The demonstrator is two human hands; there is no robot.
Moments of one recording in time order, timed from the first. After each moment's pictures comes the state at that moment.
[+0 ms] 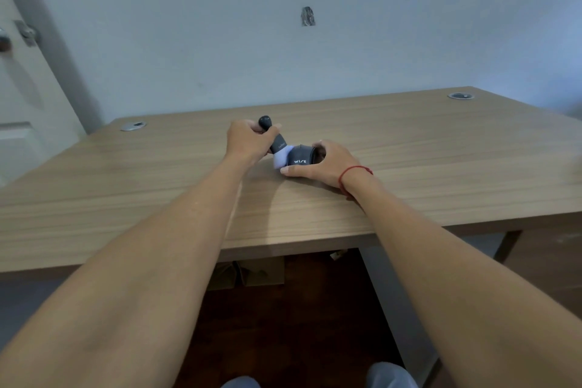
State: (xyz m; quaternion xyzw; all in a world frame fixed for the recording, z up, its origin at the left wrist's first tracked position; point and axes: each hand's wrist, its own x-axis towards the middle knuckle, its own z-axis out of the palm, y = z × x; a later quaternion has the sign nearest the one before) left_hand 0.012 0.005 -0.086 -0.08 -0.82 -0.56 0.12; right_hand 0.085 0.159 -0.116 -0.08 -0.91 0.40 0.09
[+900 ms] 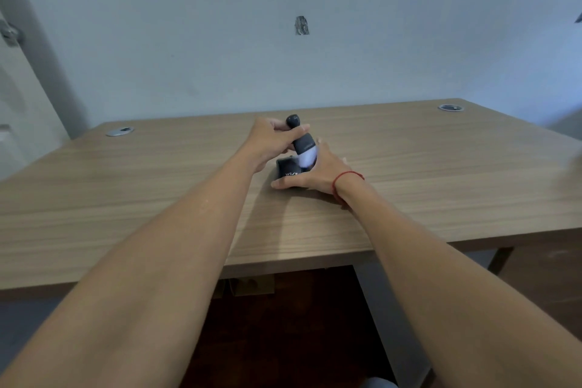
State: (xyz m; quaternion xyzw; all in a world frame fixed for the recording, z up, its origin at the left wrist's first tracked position) left_hand 0.011 0.047 -0.070 -0.18 -0.80 -0.58 0.00; right_hand 0.078 0.159 -0.108 -0.09 -0.91 0.40 0.07
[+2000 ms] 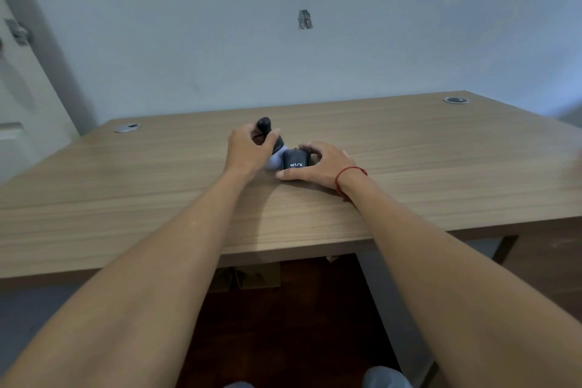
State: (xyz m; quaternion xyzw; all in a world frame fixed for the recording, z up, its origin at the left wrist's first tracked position) left_hand 0.015 0.008 -0.095 -0.14 -0.82 -0.52 0.19; right_hand 0.077 0.161 -0.114 -0.07 -0.92 0.38 0.08
